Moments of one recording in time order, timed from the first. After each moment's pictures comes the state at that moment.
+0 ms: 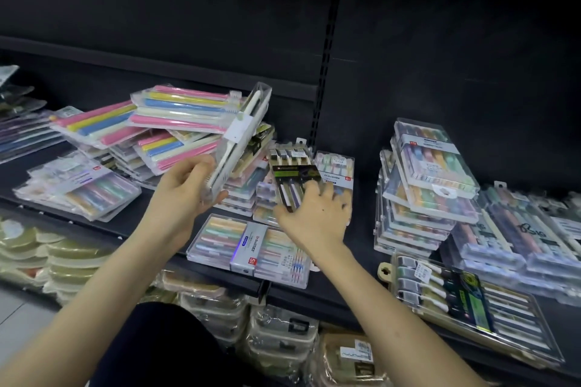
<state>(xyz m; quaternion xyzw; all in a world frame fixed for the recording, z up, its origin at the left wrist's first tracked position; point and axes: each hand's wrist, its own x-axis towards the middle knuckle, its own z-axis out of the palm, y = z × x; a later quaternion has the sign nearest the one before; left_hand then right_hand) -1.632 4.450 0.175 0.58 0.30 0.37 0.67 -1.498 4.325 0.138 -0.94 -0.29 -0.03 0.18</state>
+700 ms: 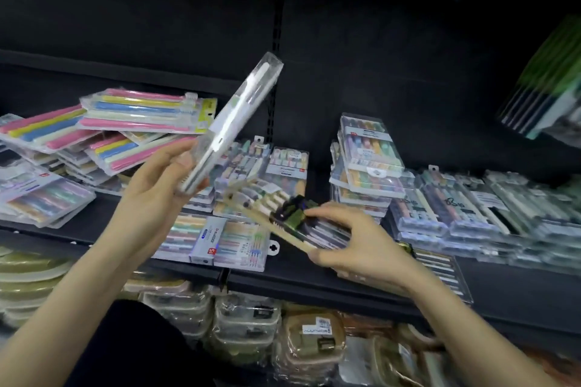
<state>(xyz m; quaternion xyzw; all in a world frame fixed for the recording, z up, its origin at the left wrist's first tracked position) -1.641 4.404 0.192 0.64 0.11 0.35 0.68 -1.489 4.159 0.184 -0.81 -0.45 0.16 0.34</state>
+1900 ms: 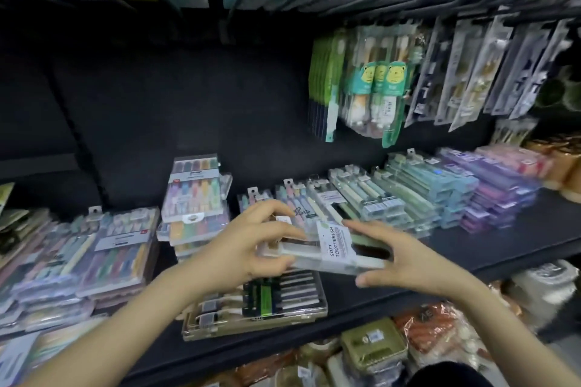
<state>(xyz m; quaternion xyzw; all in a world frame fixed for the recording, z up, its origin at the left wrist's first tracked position) -1.461 4.172 0.223 0.89 -0.31 0.11 0.32 -1.406 3.886 0.202 -0.87 -0.31 0.11 0.38</state>
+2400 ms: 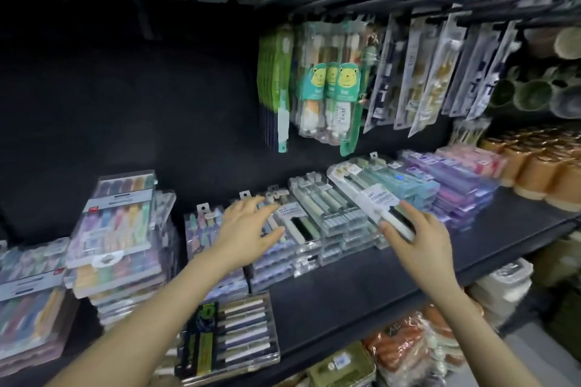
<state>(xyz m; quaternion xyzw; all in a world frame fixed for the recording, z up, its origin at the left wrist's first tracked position) -1.324 4.108 0.182 0.98 -0.11 0.07 0.12 -1.341 3.817 0.165 -0.92 0.03 -0.25 0.31</state>
